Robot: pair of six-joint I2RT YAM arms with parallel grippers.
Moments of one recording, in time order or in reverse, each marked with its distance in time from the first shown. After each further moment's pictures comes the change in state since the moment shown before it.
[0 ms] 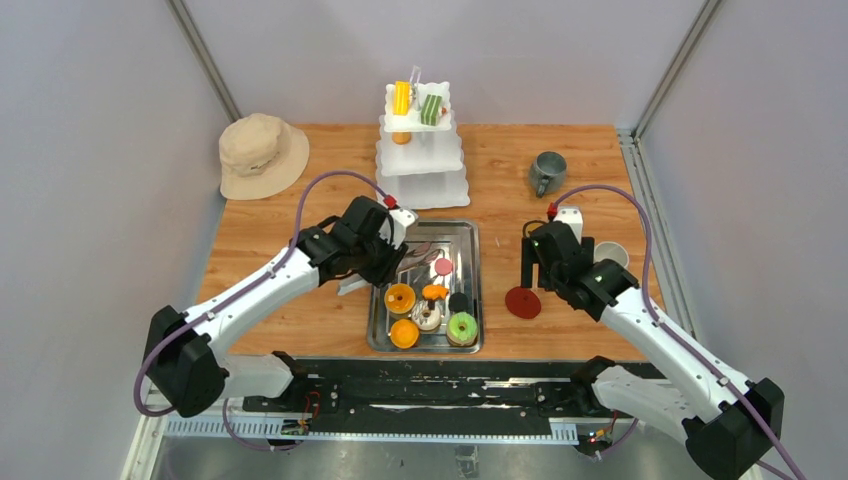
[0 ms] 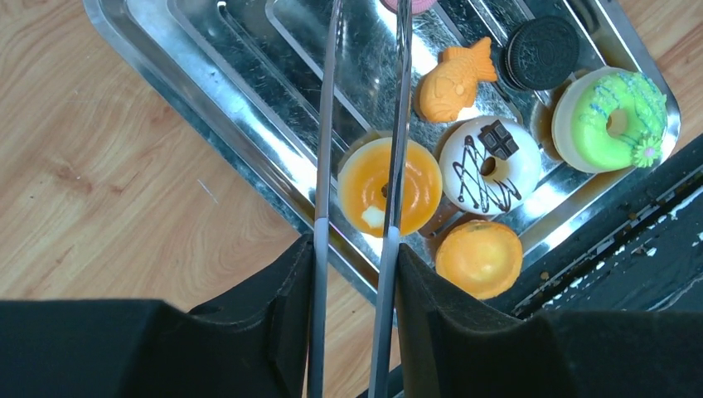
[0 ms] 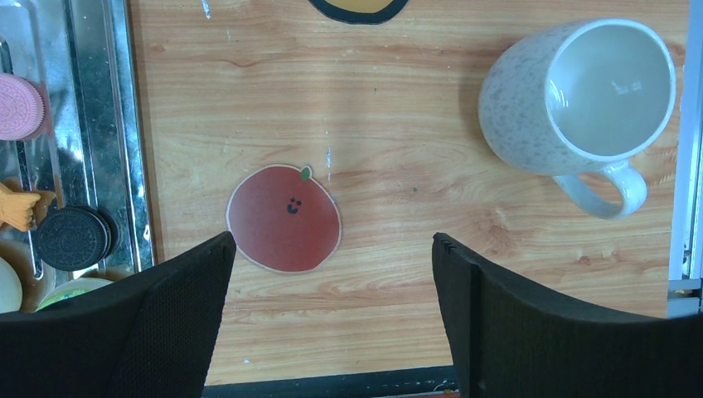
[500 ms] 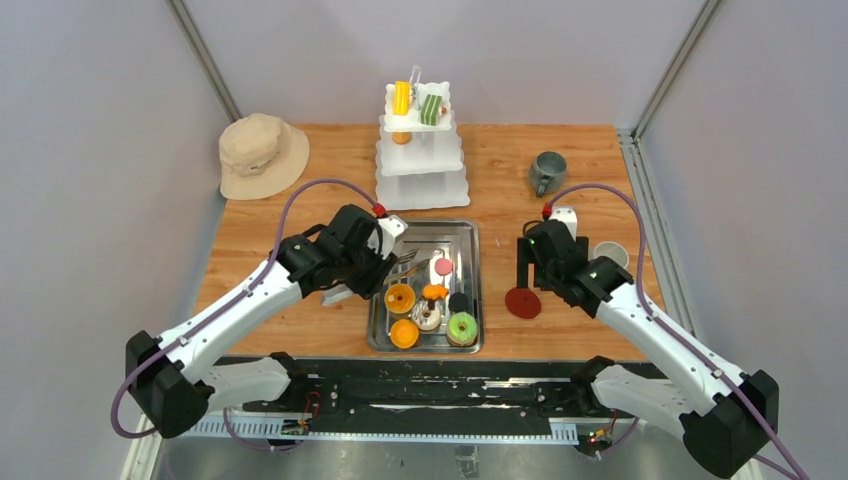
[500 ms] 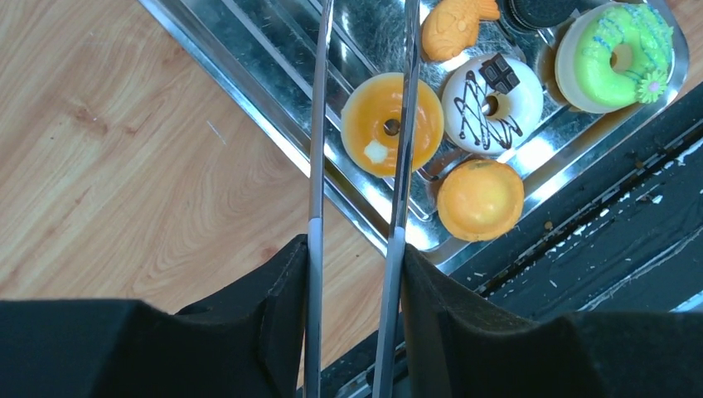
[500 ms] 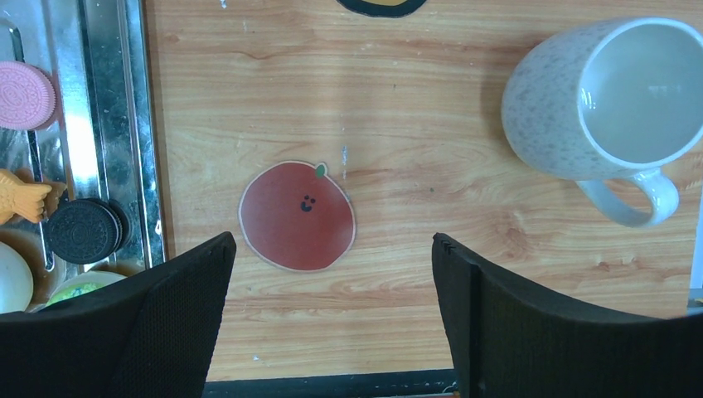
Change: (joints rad) left arm -0.029 -0.136 0.000 -0.157 -0.042 0.006; right arm 0.000 0.028 0.000 0.018 -0.032 0.000
